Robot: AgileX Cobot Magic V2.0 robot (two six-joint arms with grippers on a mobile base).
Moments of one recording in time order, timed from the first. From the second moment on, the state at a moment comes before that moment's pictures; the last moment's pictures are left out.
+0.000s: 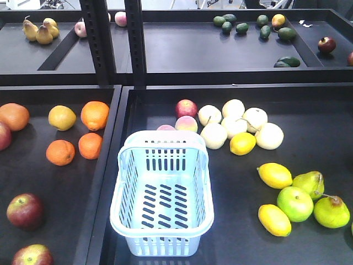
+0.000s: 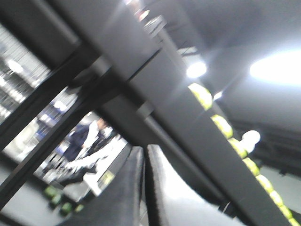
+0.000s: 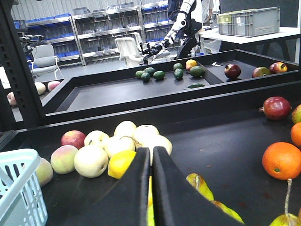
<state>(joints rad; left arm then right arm) -0.06 -0.01 -0.06 0.12 -0.37 -0.95 -0.07 -0.01 0.03 -0.11 0.09 0.21</state>
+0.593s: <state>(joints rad) -0.06 0.55 -0.54 0.66 -0.37 -1.16 -0.07 -0.01 0.03 -0.11 0.09 0.21</state>
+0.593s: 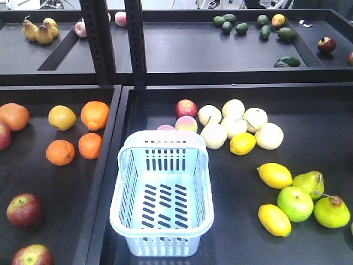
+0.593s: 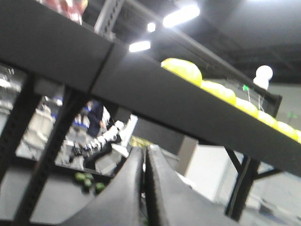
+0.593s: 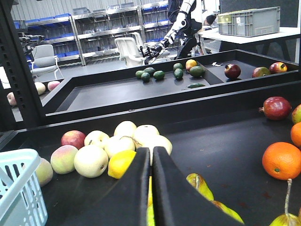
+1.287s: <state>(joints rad) -0.08 1.28 -1.14 1.76 -0.88 -1.90 -0.07 -0.01 0.03 -0.11 0.09 0.21</state>
